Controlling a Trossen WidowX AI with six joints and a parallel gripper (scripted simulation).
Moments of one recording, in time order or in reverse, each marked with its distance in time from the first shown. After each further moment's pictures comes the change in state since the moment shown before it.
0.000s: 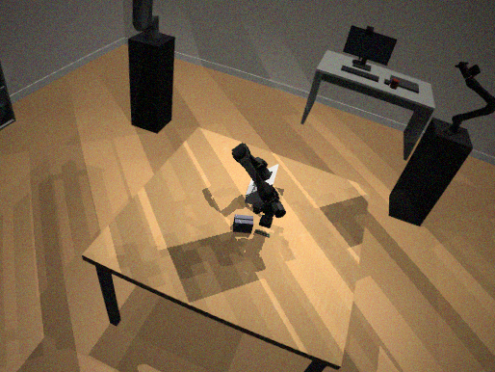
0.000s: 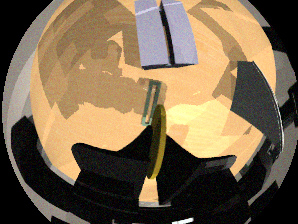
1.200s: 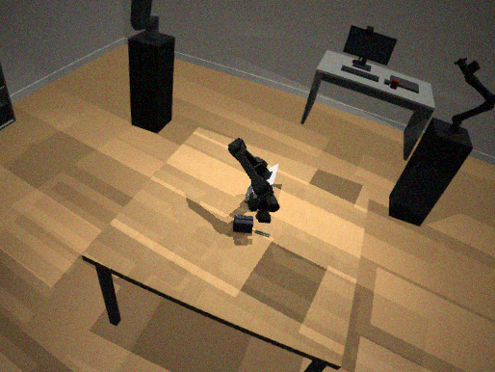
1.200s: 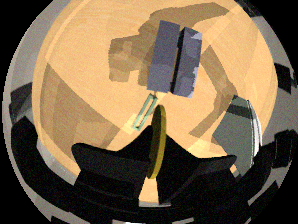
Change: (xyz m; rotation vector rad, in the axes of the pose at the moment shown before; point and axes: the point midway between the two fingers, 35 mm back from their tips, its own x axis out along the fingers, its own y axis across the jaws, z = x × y) arm -0.022 -0.001 0.032 -0.292 0.013 0.007
